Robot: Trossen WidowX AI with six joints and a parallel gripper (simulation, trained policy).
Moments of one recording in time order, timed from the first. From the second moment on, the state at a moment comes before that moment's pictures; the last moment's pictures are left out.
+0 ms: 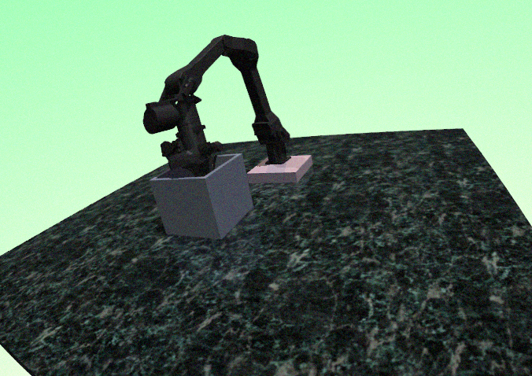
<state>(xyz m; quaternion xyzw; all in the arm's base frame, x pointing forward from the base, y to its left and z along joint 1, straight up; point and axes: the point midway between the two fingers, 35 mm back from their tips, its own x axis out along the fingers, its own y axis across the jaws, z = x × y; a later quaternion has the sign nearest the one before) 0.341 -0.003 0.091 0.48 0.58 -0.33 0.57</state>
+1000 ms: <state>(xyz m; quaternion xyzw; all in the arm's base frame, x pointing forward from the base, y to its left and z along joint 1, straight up) 0.366 -0.010 0.133 0.53 0.60 -0.26 0.55</state>
